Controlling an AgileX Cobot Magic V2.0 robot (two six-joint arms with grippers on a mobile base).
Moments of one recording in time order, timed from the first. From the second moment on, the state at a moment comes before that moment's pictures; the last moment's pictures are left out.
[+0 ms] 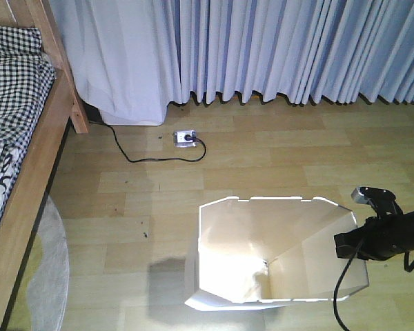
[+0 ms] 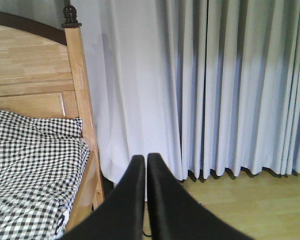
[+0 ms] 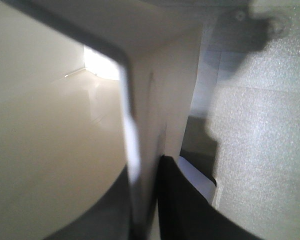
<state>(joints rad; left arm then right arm) 0.01 -0.01 0.03 0.03 0.08 0.00 -0.33 2.17 -0.71 1.27 0.50 -1.63</state>
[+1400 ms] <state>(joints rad) 0.01 -0.01 0.03 0.03 0.08 0.00 -0.33 2.17 -0.71 1.27 0.50 -1.63</state>
